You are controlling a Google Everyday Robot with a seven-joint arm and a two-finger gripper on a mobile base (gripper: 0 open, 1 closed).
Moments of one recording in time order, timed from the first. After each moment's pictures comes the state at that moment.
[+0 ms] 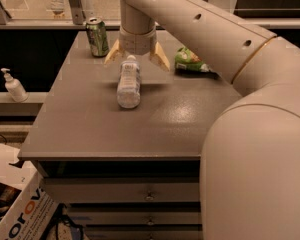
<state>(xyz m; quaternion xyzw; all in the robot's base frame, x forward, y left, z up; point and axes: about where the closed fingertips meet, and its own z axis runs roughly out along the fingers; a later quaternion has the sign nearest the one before) 0.675 0.026 0.852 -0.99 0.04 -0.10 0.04</state>
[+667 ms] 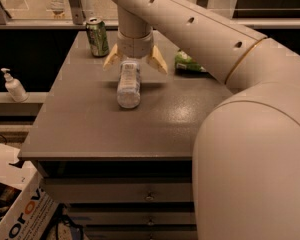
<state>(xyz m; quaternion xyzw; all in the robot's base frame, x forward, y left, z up) 0.677 0.031 0.838 -0.99 0.04 -0.09 0.03</state>
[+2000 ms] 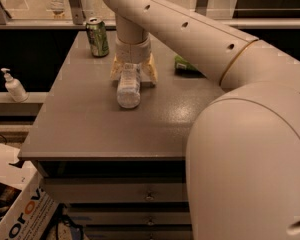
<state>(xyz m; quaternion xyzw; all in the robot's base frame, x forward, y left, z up) 0.677 0.035 0.820 -1.00 0.05 -0.08 0.03</state>
